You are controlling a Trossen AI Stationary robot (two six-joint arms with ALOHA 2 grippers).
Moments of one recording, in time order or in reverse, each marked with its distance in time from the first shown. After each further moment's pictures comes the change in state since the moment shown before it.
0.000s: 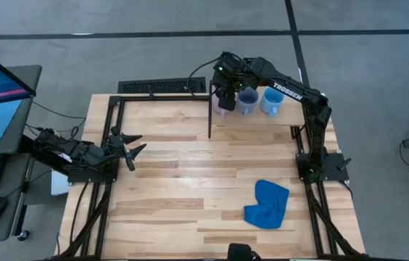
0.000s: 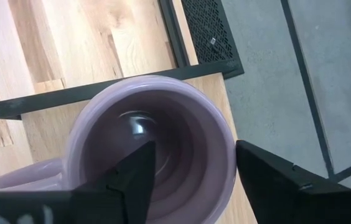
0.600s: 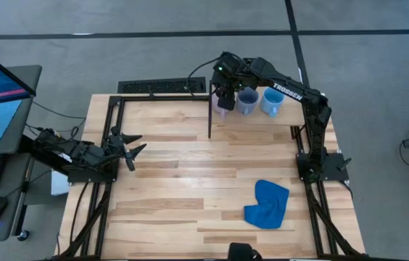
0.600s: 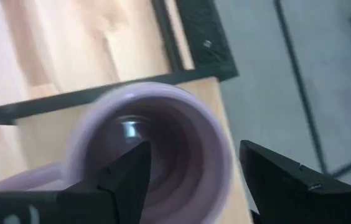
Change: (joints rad) left arm 0.000 0.000 0.000 0.000 0.000 0.000; right arm 0.002 0.000 0.000 0.015 0.011 -0.001
